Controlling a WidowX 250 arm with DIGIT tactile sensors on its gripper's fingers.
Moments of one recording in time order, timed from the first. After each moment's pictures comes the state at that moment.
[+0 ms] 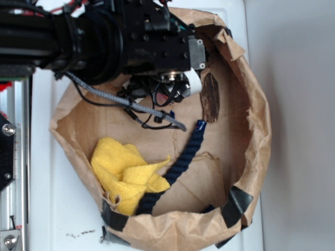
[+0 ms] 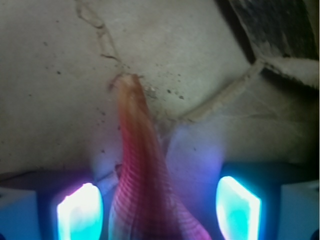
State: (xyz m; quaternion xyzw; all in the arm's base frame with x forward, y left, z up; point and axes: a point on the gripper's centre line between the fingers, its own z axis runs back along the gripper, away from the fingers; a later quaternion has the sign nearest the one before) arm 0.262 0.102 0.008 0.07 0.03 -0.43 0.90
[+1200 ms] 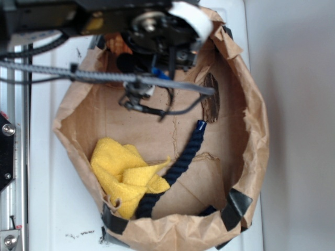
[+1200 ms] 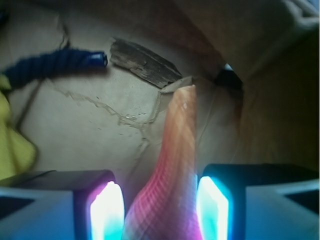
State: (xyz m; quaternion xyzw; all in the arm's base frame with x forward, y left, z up) arm 0.256 0.068 0.120 0.05 -0.02 -0.14 0.99
